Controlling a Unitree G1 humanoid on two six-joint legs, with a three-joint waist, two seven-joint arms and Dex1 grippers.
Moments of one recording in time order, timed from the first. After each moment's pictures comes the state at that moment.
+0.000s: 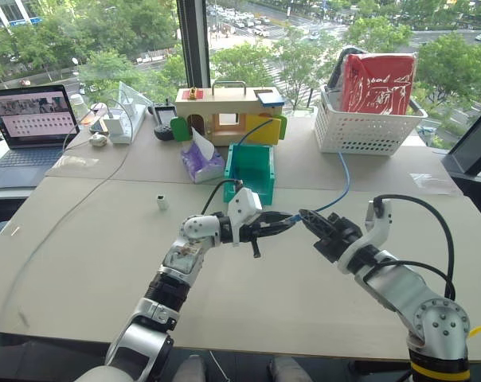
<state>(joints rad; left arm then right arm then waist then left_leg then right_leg) -0.66 0.14 -0.20 0.32 -0.24 0.04 -1.04 -0.17 -0.39 -0.16 -0.50 1.66 0.69 -0.46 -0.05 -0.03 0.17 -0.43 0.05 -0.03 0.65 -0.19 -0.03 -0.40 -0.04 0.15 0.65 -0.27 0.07</state>
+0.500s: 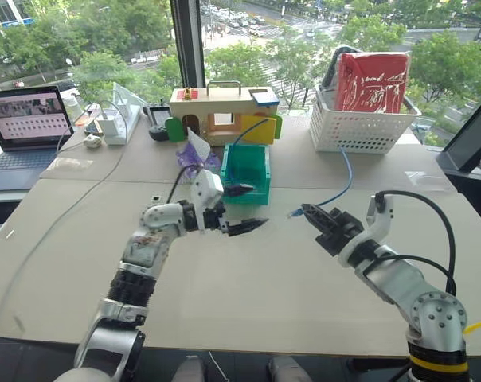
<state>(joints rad) -0.63 0.40 0.02 0.13 -0.36 0.20 -0.98 -0.22 -0.41 -0.18 -0.42 1.61 0.68 -0.38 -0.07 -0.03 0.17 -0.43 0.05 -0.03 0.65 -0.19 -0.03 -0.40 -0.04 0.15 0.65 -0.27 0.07</state>
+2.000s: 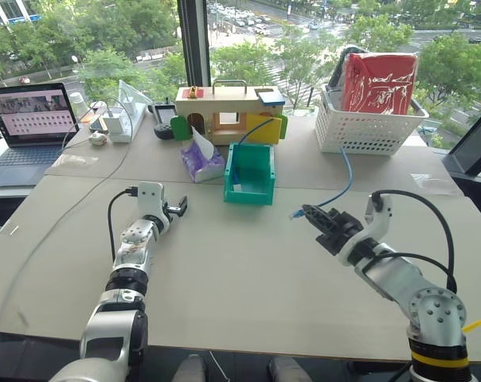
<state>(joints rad) -0.69 0.29 0.20 0.76 -0.12 0.01 -0.29 -0.22 -0.42 -0.17 -0.41 1.57 0.69 -0.37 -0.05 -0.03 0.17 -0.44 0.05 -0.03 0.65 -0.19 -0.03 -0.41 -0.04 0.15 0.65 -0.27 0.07</state>
